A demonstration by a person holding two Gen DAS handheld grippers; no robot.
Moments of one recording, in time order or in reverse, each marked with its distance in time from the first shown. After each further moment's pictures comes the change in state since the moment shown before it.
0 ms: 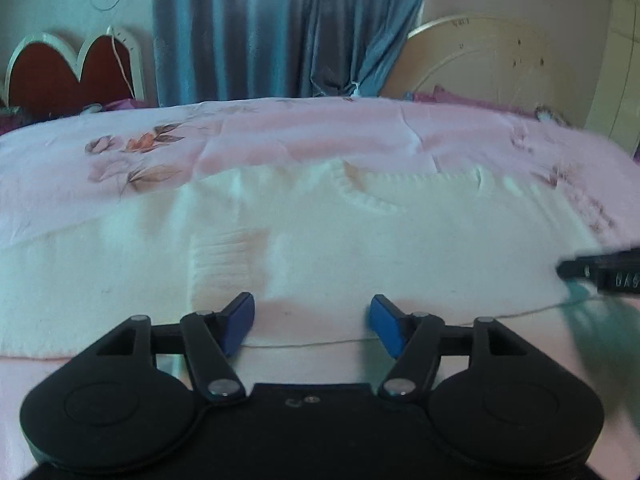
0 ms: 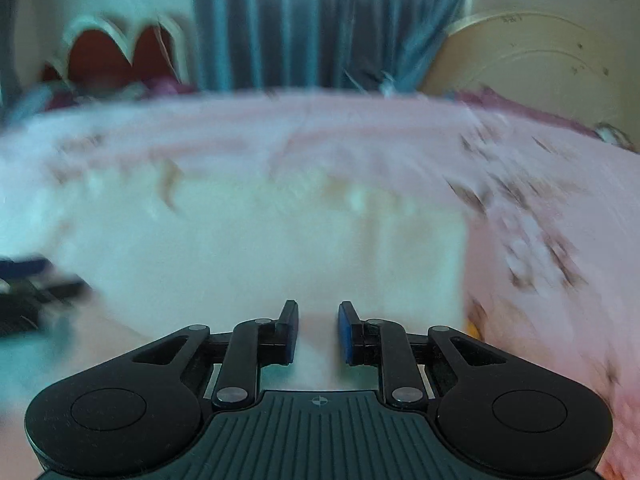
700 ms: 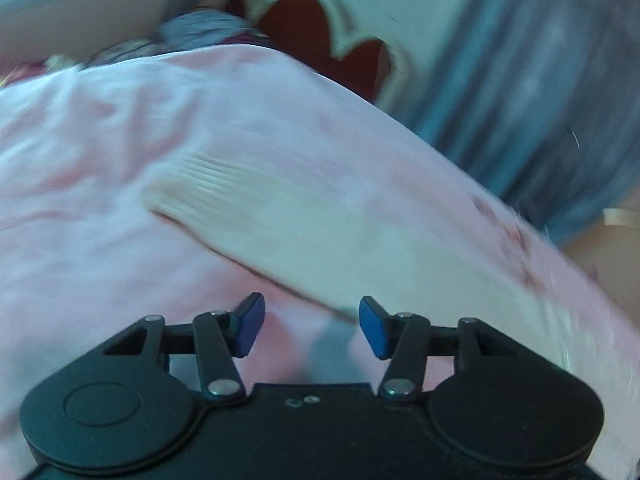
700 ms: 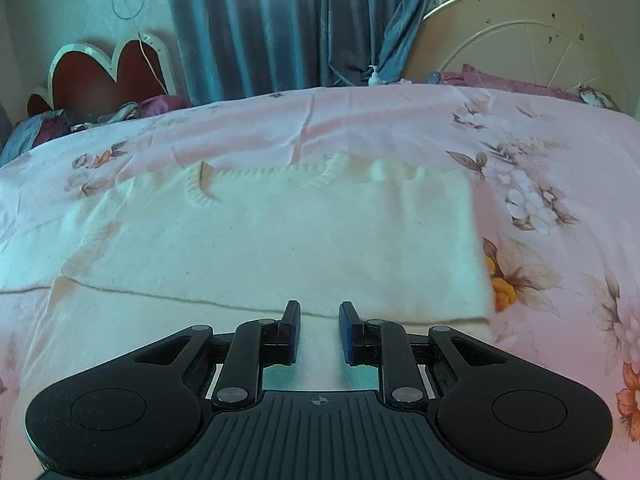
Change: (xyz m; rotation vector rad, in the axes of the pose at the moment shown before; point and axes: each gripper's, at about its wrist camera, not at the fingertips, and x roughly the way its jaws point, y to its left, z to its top) left arm -0.112 0.291 -0.088 -0.726 -0.163 0.303; right arm -0.040 0.050 -0.010 0.091 -0.013 0.071
